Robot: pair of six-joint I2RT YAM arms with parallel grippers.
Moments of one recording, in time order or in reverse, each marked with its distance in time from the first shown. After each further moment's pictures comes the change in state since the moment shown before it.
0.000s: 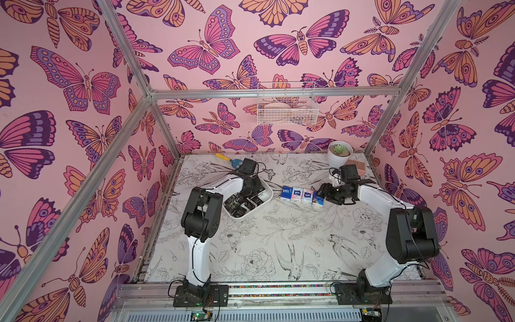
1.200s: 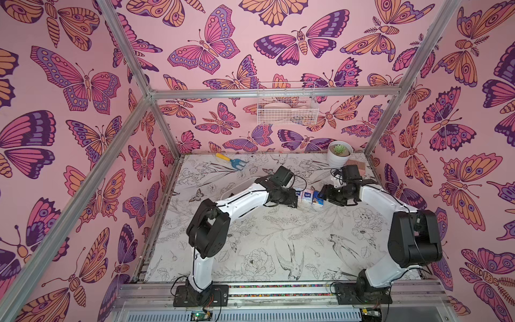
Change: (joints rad) left arm -0.363 -0.092 0.080 -0.148 0.074 0.300; right arm -0.002 -0.056 -0.017 -0.060 0.042 -0.023
